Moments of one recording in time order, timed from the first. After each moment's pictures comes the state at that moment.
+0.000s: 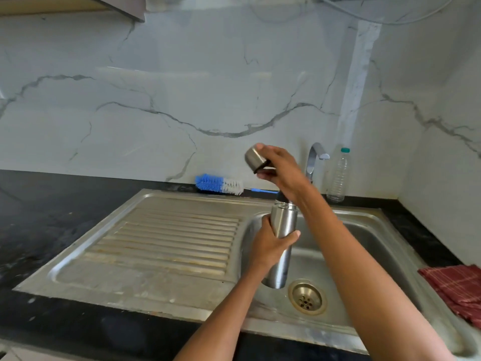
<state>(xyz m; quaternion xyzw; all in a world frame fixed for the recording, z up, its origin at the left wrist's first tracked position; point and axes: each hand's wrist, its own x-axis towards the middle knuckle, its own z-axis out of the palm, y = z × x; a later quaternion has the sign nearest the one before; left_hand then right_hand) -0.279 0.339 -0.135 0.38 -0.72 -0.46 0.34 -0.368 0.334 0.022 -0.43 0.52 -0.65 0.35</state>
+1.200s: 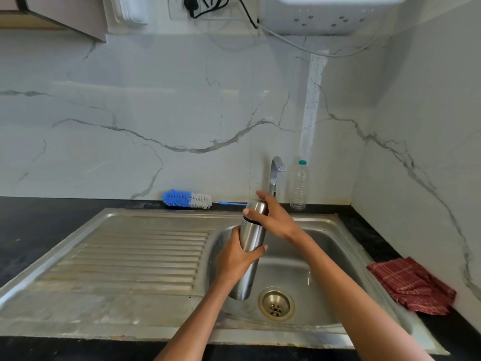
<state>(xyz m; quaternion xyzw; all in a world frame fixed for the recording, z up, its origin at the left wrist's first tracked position) -0.281 0.346 -0.137 0.36 -0.79 -0.35 0.34 -0.419 0.403 -0.049 -0.51 0.73 -0.43 0.16</state>
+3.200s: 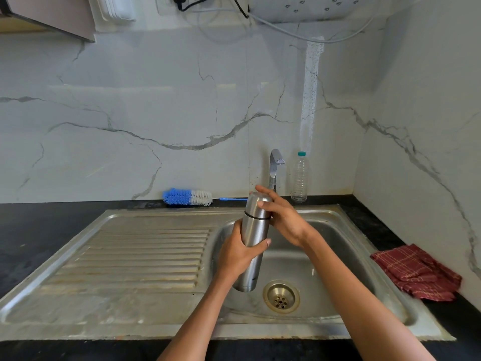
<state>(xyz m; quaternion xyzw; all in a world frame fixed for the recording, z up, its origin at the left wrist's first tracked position) -0.277 0.349 -0.129 0.30 -0.79 -0.39 0.36 -0.422 0.422 -0.056 -0.47 0.52 -0.61 0.37</state>
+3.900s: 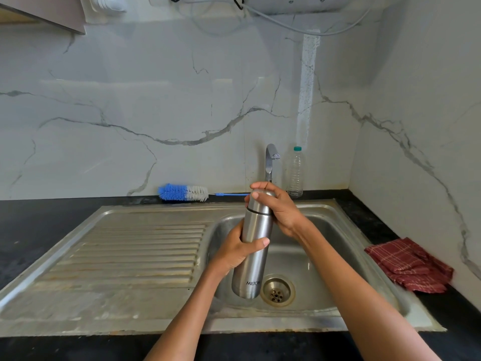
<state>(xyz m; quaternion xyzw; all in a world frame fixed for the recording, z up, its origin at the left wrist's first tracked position) -0.272 0.350 -0.122 0.15 -0.76 -0.58 0.27 -0.418 0.423 -0.048 -0.44 0.48 -0.67 0.35</state>
